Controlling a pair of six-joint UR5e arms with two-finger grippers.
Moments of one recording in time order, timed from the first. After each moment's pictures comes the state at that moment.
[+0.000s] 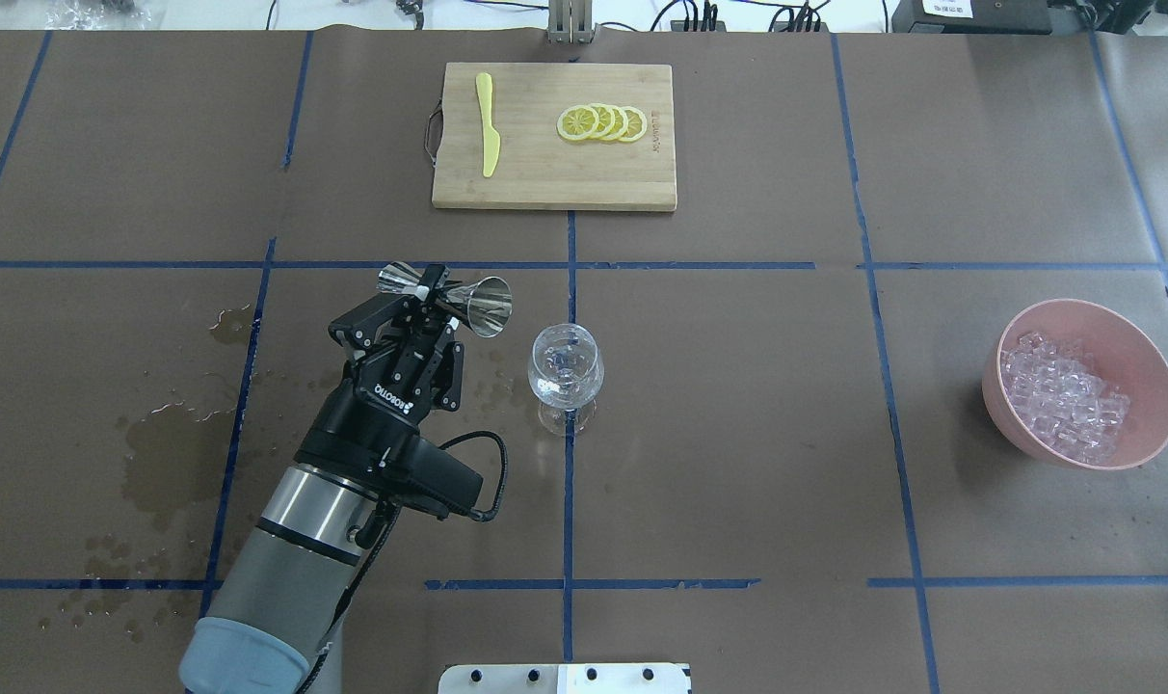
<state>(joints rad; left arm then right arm) -0.13 -1.97 -1.69 -3.23 -0.48 0.84 1.51 -1.82 1.87 -1.35 2.32 0.10</state>
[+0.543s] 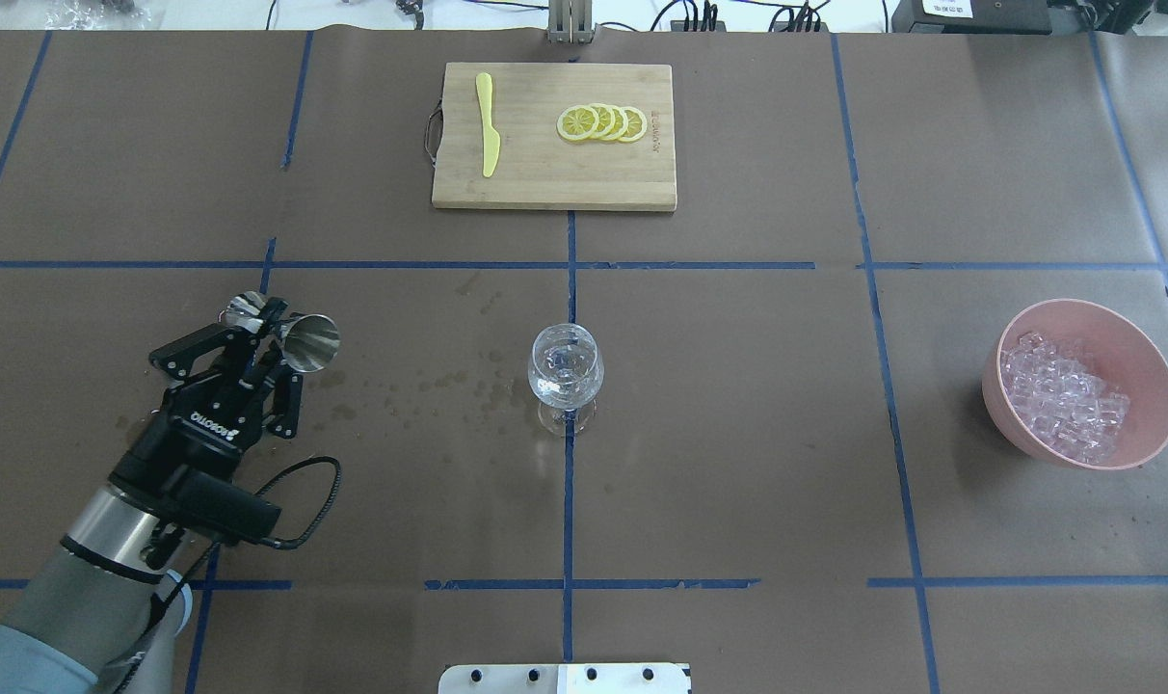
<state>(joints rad) -0.13 -1.68 -1.73 -3.48 -0.54 0.84 1.51 -1.82 1.88 -1.35 2.32 0.10</state>
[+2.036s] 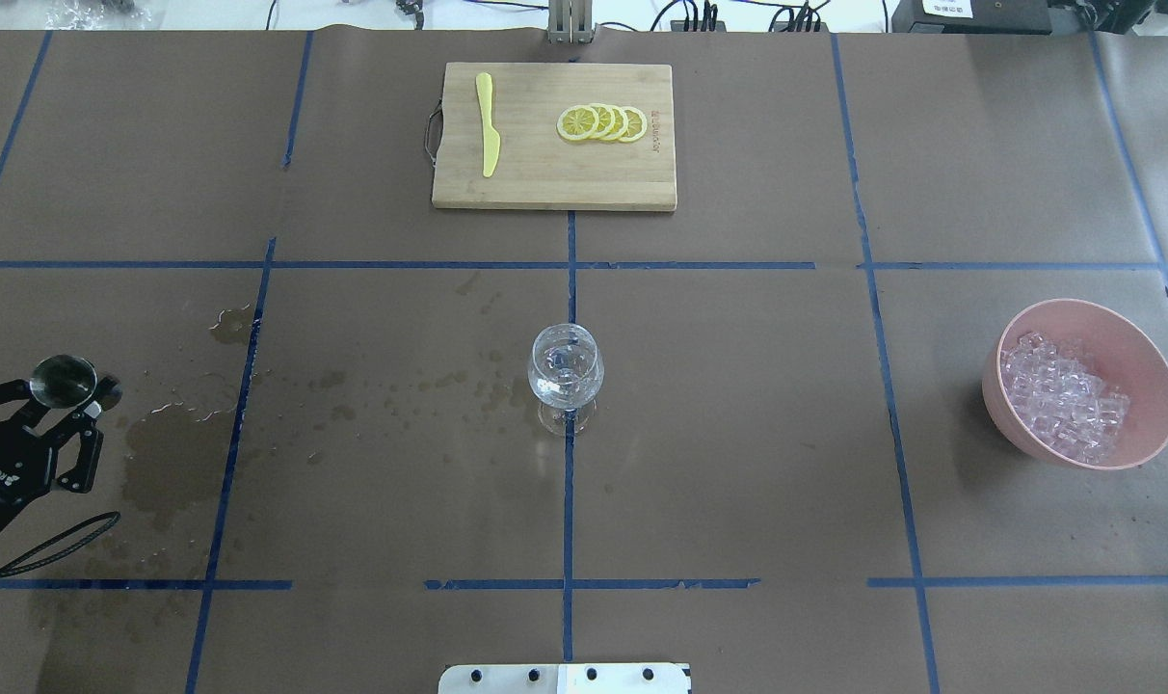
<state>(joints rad) -0.12 -1.36 -1.56 -3.82 -0.64 0.10 1.52 -1.83 1.88 -1.34 2.32 0.10</state>
